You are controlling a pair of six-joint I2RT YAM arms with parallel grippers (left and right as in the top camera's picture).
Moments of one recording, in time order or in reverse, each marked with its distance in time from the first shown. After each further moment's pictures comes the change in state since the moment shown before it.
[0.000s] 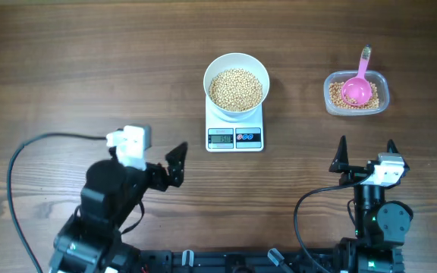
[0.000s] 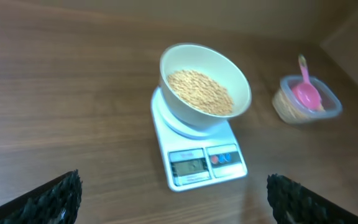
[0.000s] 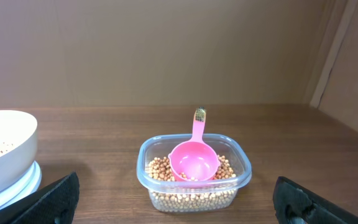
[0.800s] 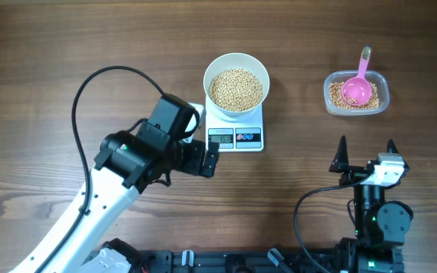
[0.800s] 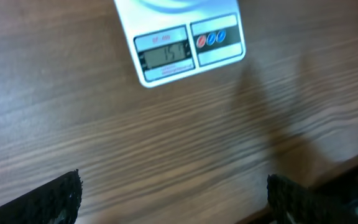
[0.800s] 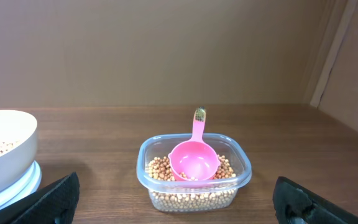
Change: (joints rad) left arm -0.201 0.683 0.545 -0.566 0.053 0.000; right arm 0.000 0.001 0.000 0.000 0.000 0.000
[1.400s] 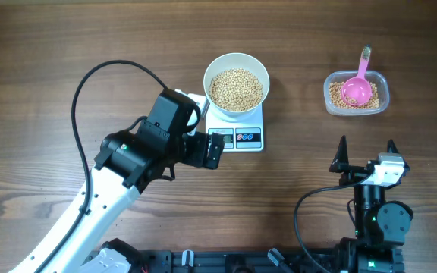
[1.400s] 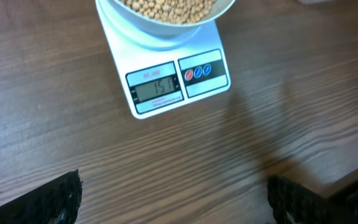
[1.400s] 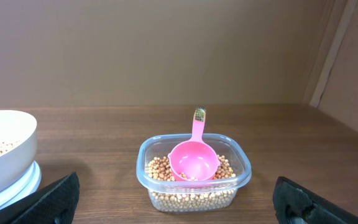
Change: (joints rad) left arm 0.000 0.003 0.000 0.108 0.000 0.000; right arm -0.001 0.000 0.000 0.000 0.000 0.000
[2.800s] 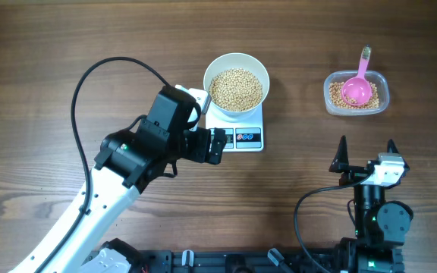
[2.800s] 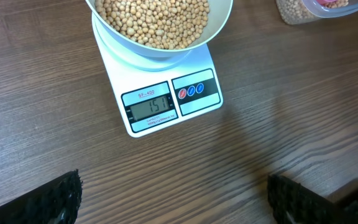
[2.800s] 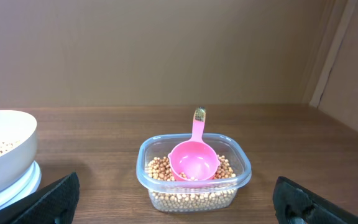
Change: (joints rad) left arm 0.000 0.000 0.000 0.068 0.000 0.000; right arm 0.000 0.000 0.000 0.000 0.000 0.000
